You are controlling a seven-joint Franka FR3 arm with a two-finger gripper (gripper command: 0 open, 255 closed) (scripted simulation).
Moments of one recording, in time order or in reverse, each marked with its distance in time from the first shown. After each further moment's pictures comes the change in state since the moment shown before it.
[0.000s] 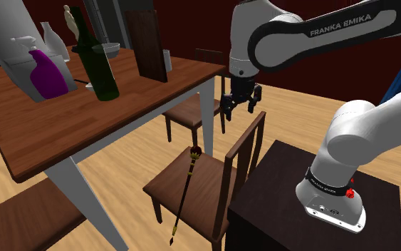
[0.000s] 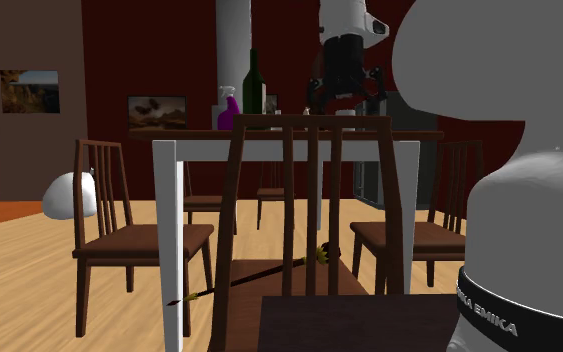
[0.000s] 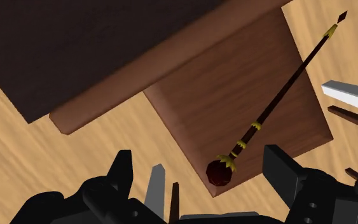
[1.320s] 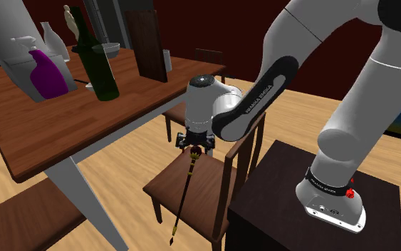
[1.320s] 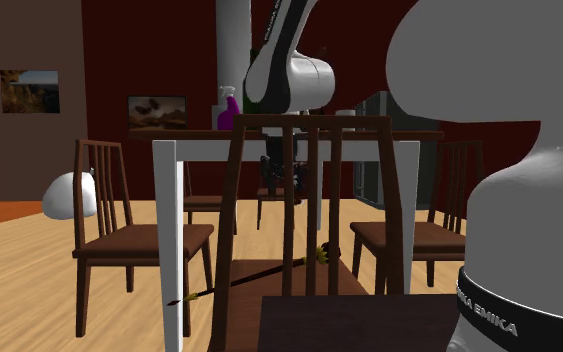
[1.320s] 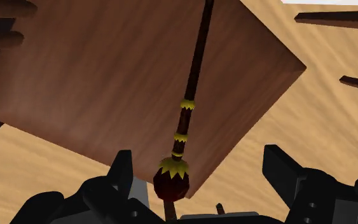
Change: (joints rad) arm -0.254 0.701 0.456 0.084 -0.354 0.765 0.926
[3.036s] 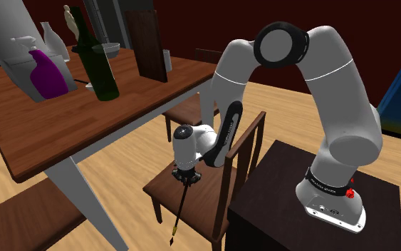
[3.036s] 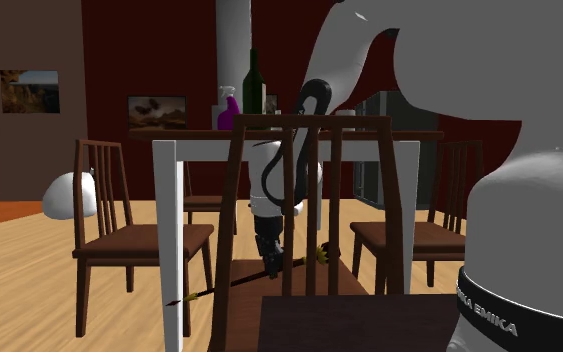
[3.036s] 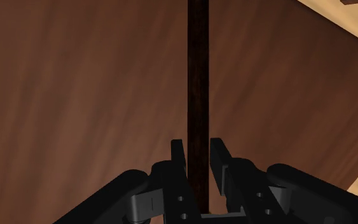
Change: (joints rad) arm 0.317 0.706 -0.392 0.353 -0.655 0.121 0.699
